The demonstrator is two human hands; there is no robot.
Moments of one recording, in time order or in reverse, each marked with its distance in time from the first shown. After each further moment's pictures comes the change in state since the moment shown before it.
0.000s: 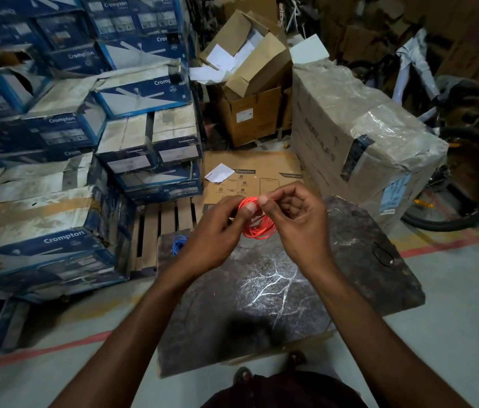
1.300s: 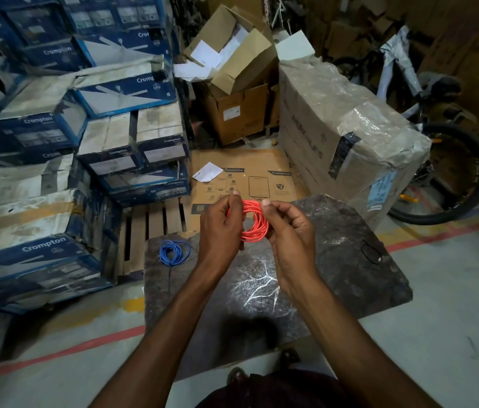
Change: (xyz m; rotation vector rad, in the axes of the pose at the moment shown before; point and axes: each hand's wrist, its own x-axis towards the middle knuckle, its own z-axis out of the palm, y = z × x) left_hand 0.025 -0.001 0.047 -0.225 0.398 -0.111; right_hand -0.005 0.013 0.009 0.438 0.228 0.396
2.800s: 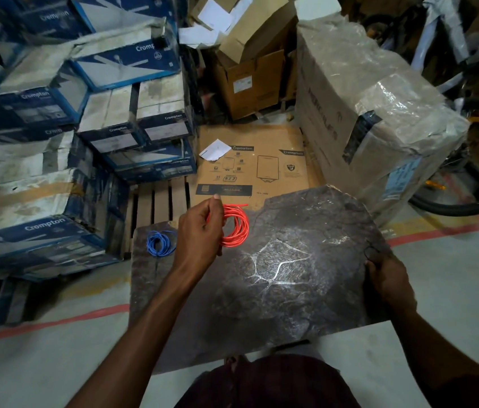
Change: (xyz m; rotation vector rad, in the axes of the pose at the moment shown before) left_hand 0.022 -0.022 0.036 0.231 0.032 -0.120; right_hand 0.152 0.045 -0.351 -1.624 0.171 -0.035
